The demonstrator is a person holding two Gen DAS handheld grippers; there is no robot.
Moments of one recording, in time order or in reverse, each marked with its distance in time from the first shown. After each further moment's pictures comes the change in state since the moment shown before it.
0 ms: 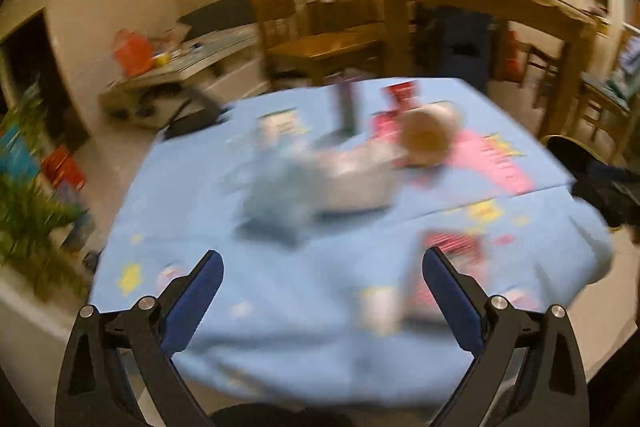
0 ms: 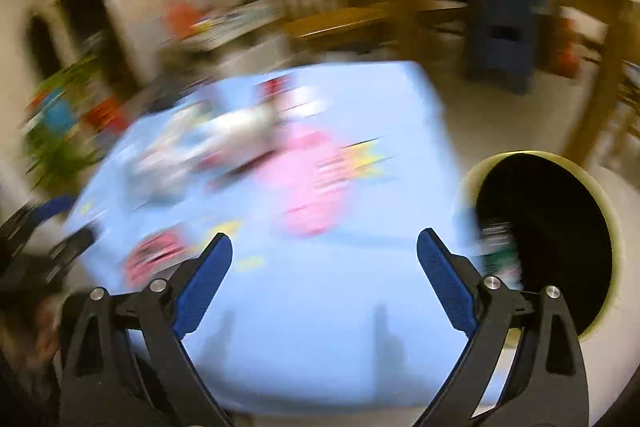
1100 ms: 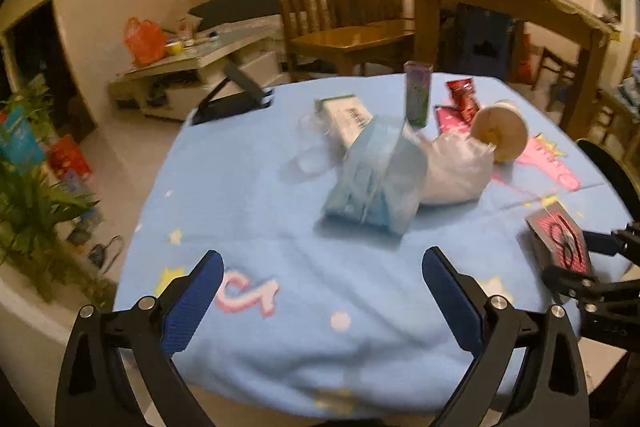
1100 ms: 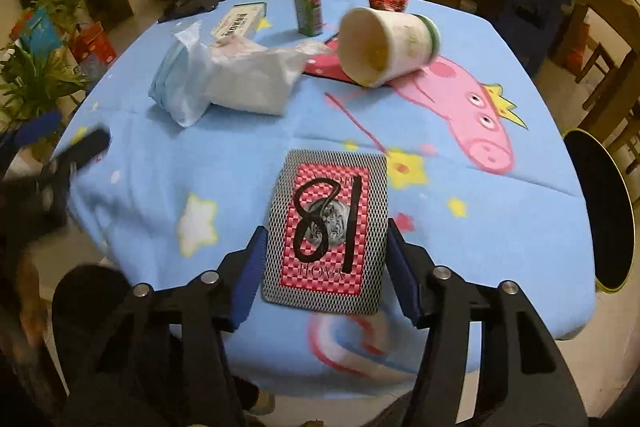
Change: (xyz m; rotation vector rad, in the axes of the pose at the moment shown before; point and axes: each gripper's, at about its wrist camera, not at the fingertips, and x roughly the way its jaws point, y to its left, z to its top) left arm 0.028 0.066 0.006 0.001 0.006 -0.044; right arm 0.064 0.091 -0.011 -0.033 0.189 -0.209
